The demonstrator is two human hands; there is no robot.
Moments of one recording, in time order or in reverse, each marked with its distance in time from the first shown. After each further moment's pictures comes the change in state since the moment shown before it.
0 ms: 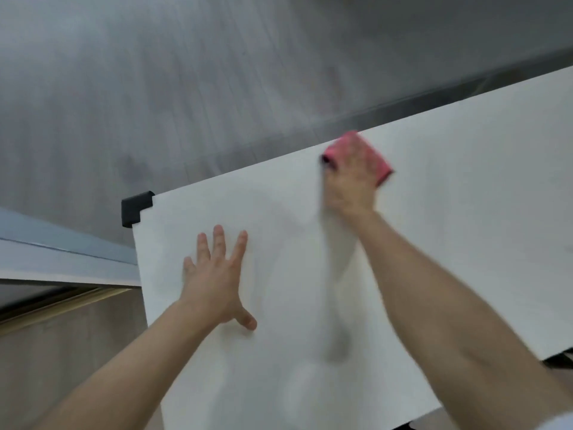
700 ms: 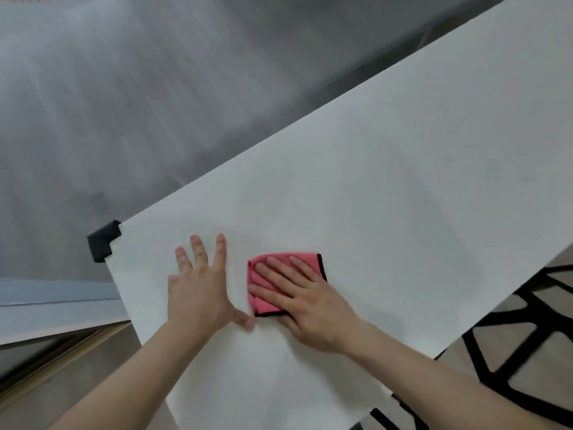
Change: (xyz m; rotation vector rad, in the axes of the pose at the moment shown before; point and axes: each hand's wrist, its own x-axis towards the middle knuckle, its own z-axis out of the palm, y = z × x) left_hand 0.001 0.003 0.004 0.172 0.117 0.036; right_hand -0.234 -0.014 0.043 -0.002 -0.151 -0.641
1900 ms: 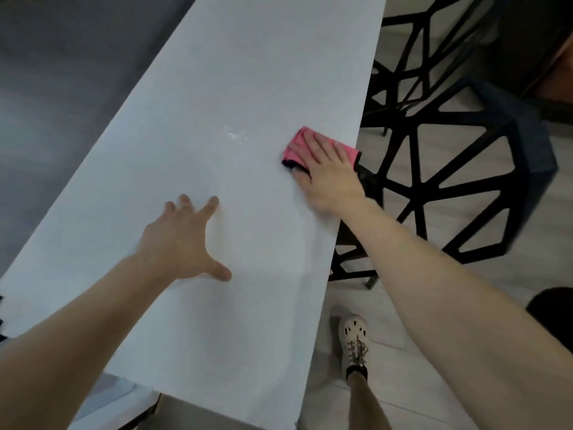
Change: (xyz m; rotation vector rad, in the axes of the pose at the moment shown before) left_hand -0.024 0.048 0.005 0.439 0.156 0.701; right_hand -0.125 -0.003 -0.001 -0.049 0.276 1.206
